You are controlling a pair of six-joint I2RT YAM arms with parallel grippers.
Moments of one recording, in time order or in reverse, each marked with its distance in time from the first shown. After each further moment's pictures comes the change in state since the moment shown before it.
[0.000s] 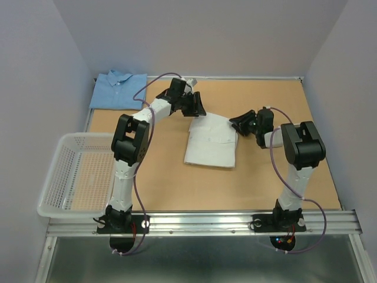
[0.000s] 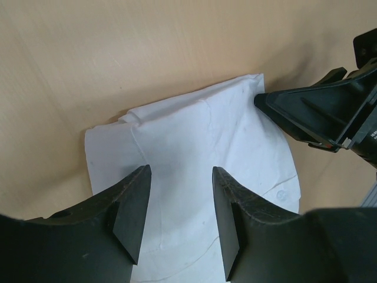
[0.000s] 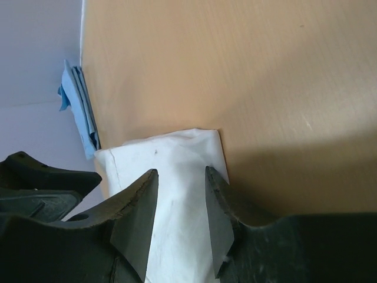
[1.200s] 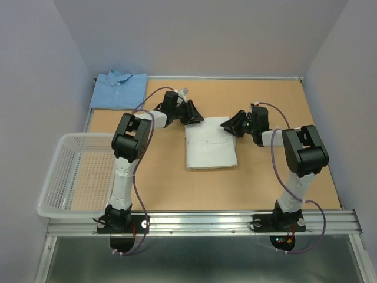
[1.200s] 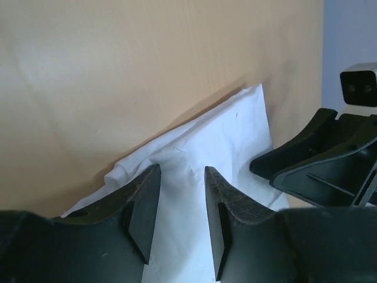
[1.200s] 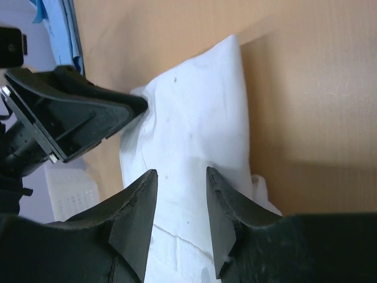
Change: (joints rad) left arm 0.053 0.117 -0.169 0.438 0.172 -0.233; right arm 0.078 -0.083 0.006 -0.131 -0.141 -0.164
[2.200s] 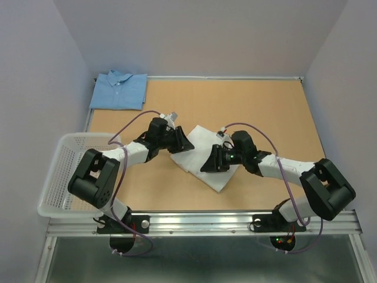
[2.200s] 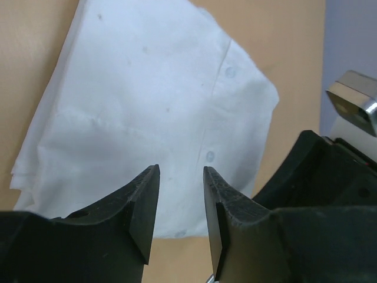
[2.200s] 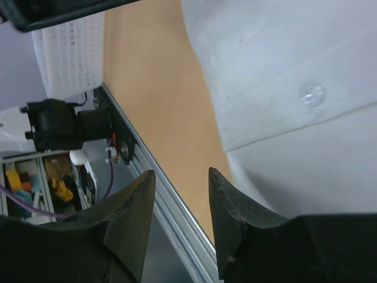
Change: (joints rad) left arm -0.099 -0.824 -0.850 0.031 -0.198 -0.055; right arm 0.404 -0.509 -0.280 -0.334 -0.174 -0.200
